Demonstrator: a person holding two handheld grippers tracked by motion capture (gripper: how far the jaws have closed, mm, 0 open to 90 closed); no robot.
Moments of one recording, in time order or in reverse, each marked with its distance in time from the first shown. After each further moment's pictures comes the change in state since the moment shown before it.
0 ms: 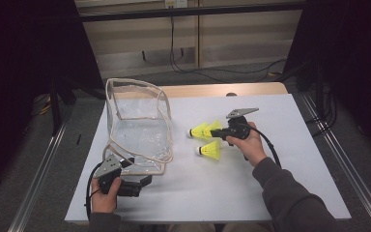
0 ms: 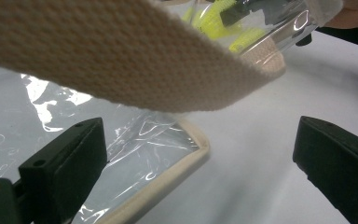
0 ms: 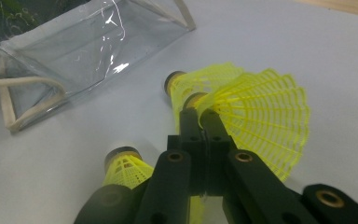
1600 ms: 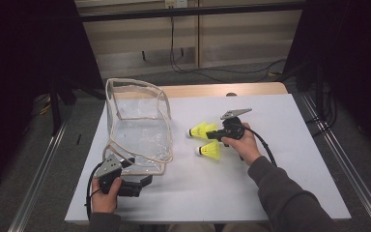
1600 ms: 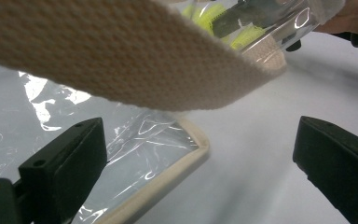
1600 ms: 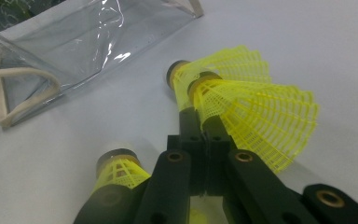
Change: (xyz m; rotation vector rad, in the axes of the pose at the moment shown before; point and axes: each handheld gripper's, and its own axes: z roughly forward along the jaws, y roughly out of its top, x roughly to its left) left arm 0.001 0.000 0.001 0.006 -0.003 0.003; right arm -0.002 -0.003 0.020 0.033 0.032 0.002
